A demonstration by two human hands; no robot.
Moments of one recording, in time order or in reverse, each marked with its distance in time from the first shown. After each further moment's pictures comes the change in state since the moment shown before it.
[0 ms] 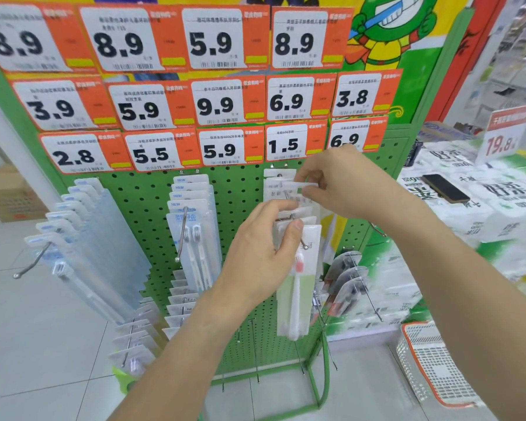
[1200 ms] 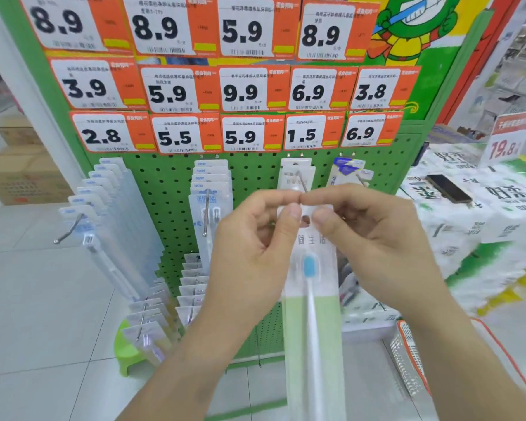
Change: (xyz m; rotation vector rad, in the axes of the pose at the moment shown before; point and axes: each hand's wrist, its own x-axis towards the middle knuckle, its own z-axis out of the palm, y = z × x) left_hand -0.050 0.045 -0.039 -0.478 0.229 0.017; right_hand -0.103 -0.084 0.015 0.949 0.345 0.053
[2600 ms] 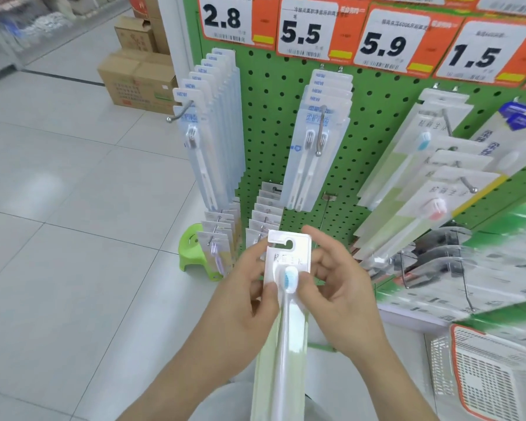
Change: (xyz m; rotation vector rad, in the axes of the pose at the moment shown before) left_hand -0.136 -0.061 -0.083 0.227 0.036 -0.581; right_hand -0.098 0.090 0.118 0.316 -0.281 0.432
